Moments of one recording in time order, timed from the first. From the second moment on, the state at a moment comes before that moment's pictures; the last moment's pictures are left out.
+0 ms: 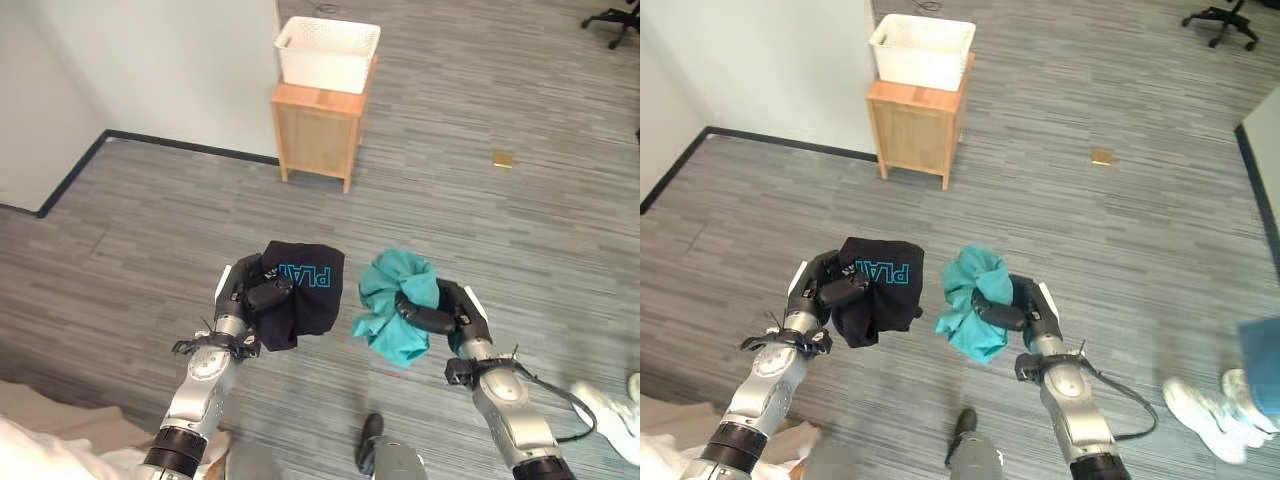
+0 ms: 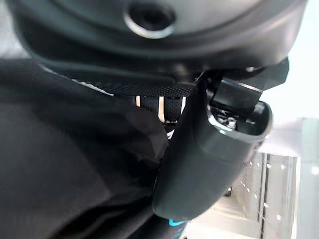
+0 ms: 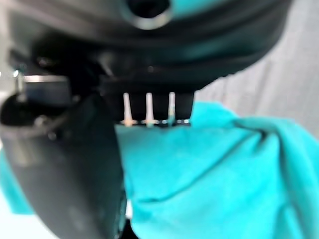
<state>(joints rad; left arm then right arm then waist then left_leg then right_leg) -0.15 0.31 -0.18 0.19 -0.43 -0.05 0.07 0.00 -0.42 0.10 0.10 0.32 -0.02 -0.01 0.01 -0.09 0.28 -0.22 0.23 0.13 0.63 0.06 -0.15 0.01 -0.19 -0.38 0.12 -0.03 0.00</state>
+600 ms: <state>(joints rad) -0.13 0.38 -0.12 0.19 -0.43 -0.04 0.11 -0.09 -0.32 0.28 0.06 0.31 -0.01 0.02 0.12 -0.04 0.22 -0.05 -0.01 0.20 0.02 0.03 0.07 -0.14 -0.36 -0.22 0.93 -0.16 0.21</state>
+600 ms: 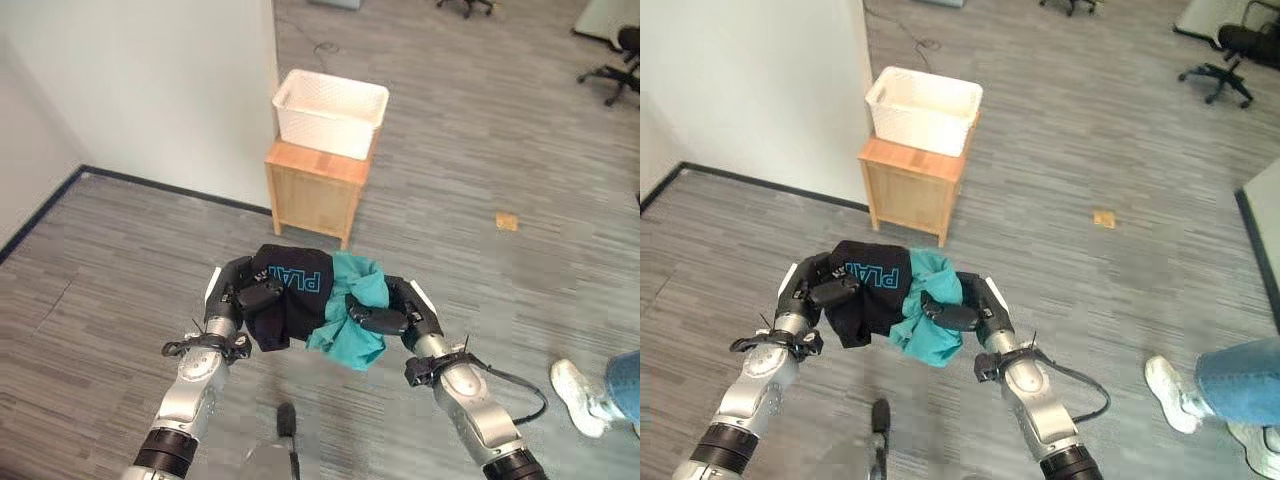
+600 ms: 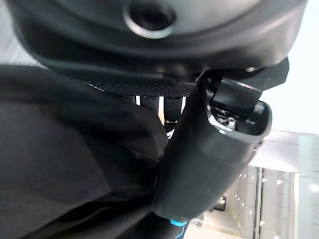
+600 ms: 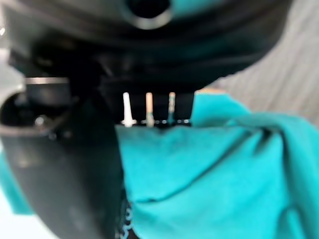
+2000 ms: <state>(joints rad) -0.26 0.38 -0.17 0.15 -0.43 -0.04 0.11 -0.13 -0.37 0.21 0.07 0.30 0.01 -0.02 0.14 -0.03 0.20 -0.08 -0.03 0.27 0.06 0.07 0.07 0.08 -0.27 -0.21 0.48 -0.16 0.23</state>
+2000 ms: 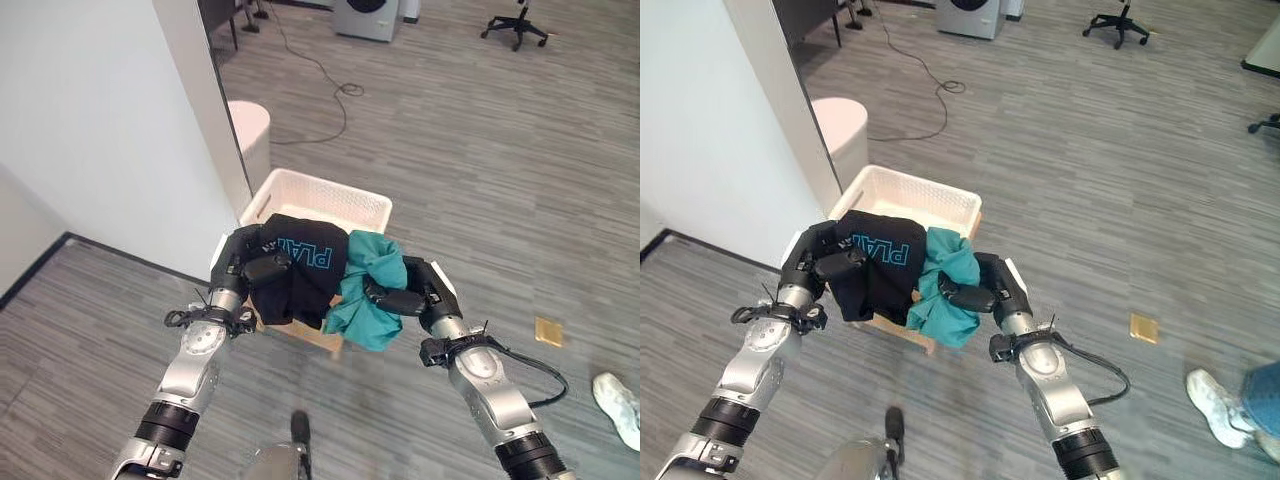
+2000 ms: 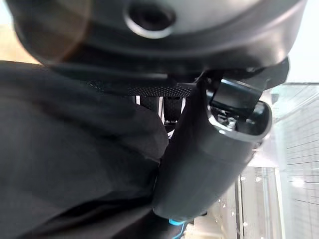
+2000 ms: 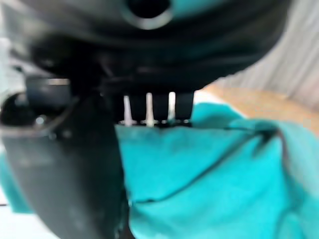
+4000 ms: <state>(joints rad) -0.21 0.36 -0.31 0.10 -0.56 -0.04 0.04 -0.96 -0.56 0.68 1.04 -0.13 0.03 0.02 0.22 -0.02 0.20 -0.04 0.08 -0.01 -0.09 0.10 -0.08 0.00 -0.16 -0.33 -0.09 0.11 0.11</state>
